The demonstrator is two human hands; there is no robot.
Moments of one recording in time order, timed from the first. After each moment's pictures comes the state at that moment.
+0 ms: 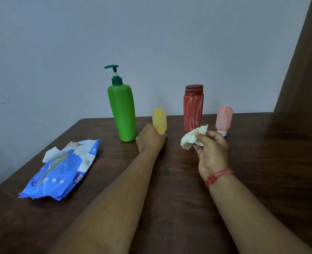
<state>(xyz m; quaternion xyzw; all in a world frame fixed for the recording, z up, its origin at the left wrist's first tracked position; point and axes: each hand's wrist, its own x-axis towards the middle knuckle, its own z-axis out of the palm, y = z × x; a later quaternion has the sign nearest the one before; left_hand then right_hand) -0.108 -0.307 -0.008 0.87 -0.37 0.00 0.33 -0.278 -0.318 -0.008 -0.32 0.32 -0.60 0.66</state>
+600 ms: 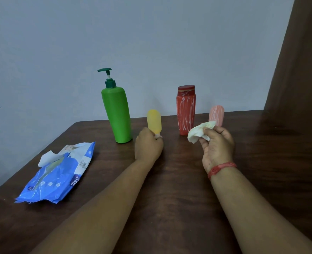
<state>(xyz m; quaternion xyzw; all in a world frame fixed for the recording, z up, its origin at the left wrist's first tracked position) -0.127 -0.284 -0.015 0.82 -0.42 0.02 0.39 -0.300 -0.327 0.006 -0.25 0.32 -0.64 0.65</state>
